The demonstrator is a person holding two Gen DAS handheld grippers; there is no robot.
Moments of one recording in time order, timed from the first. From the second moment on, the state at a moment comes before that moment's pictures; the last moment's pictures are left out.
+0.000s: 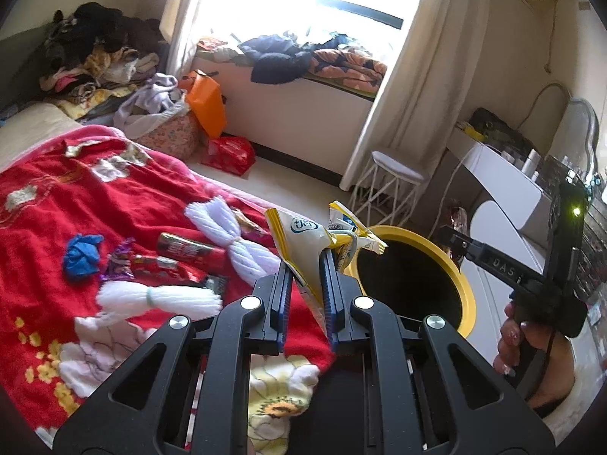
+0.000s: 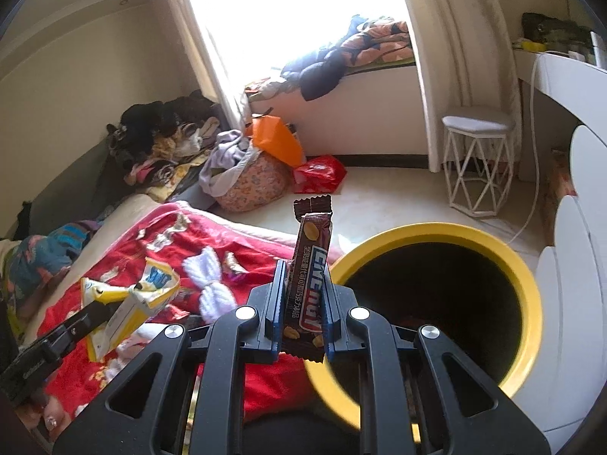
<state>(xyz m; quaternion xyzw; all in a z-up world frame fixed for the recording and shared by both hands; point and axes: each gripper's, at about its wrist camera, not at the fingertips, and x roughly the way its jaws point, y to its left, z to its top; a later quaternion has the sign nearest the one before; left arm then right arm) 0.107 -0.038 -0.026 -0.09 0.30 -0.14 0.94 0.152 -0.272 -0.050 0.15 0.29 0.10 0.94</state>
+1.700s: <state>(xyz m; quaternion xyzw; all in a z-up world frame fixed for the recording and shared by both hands) 0.165 -0.192 -0.102 0.00 0.39 -0.24 0.89 0.200 -0.388 -0.110 0.22 0.36 0.03 0.91</state>
